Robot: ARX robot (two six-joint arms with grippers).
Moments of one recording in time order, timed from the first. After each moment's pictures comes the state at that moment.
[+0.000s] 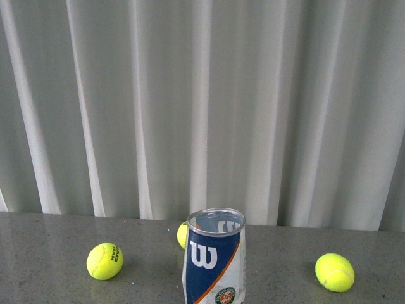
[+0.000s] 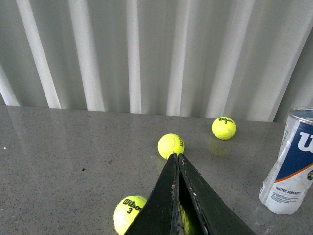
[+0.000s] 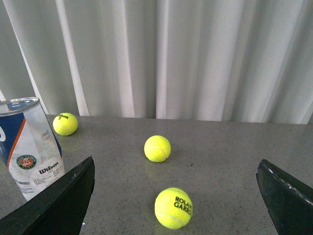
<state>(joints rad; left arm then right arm) 0.00 0.24 0.02 0.25 0.00 -0.01 0.00 0.00 0.00 0.00 0.00 0.00</state>
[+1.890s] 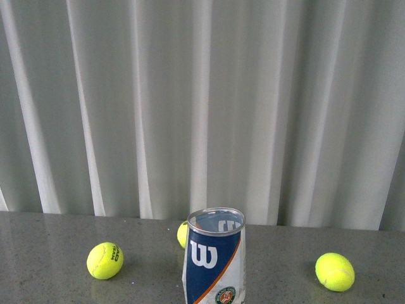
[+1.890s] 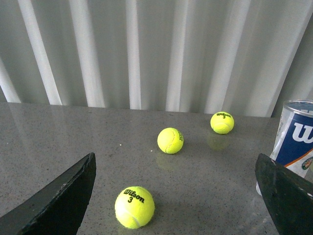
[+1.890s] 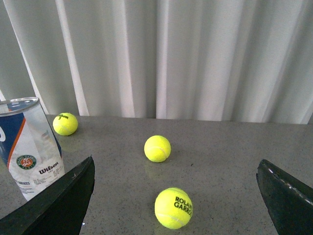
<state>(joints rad) 0.00 0.00 0.02 0.00 0.00 0.00 0.00 0.00 0.00 0.00 0.00 0.00</state>
